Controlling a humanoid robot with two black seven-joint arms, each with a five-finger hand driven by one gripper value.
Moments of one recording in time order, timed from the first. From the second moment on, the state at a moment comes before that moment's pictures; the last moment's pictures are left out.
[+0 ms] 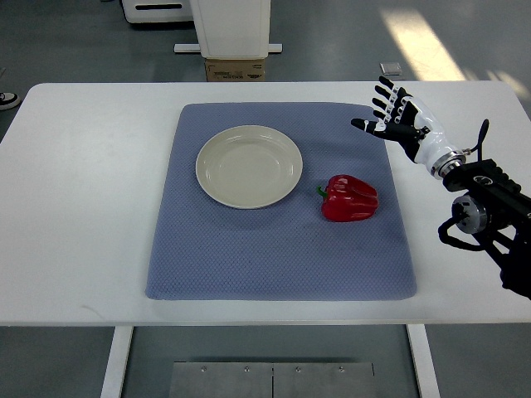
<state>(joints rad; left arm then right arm) -0.02 0.00 -0.21 -0.18 0.05 -0.02 -0.14 0.80 -0.28 0.59 0.78 -0.46 0.06 0.32</state>
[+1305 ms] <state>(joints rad) -0.02 0.00 -0.21 -0.18 0.05 -0.02 -0.14 0.99 -0.62 -0.01 1.14 -0.67 0.02 0.41</state>
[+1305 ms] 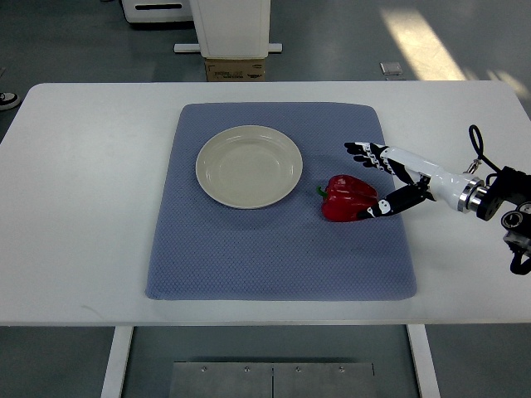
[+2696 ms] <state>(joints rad) -0.02 0.00 -0.21 -0.18 0.05 -0.02 -0.14 1.01 -0.51 -0.10 1.05 -0.67 -0.05 0.40</state>
